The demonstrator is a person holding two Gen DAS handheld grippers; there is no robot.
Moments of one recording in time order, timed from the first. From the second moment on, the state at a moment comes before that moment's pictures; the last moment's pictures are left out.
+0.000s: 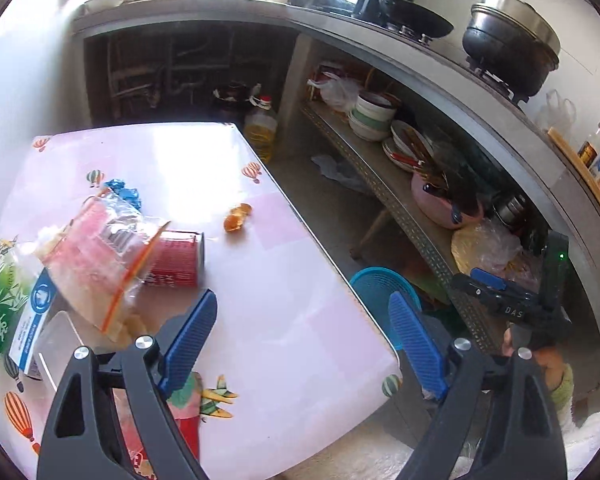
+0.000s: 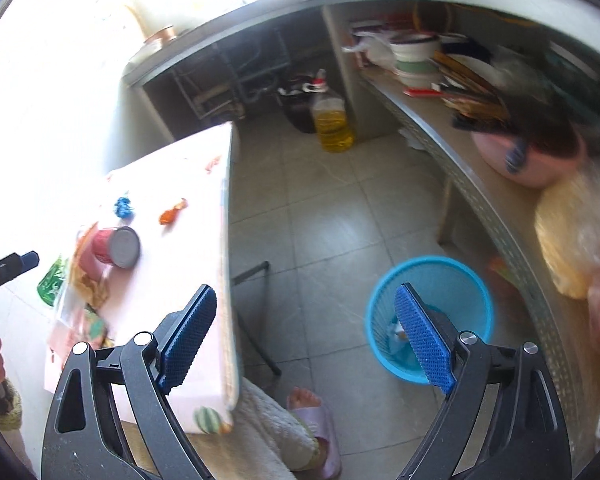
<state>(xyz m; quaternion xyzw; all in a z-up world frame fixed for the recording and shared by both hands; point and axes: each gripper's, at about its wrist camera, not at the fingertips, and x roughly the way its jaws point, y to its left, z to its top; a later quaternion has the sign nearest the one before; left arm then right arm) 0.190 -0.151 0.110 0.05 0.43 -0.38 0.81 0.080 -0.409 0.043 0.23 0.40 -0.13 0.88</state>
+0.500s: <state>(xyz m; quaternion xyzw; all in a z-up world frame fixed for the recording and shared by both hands) 0.238 -0.074 0.111 0.03 0.42 -0.31 0.85 0.205 -0.346 0.068 0.23 0.41 0.01 0.88</state>
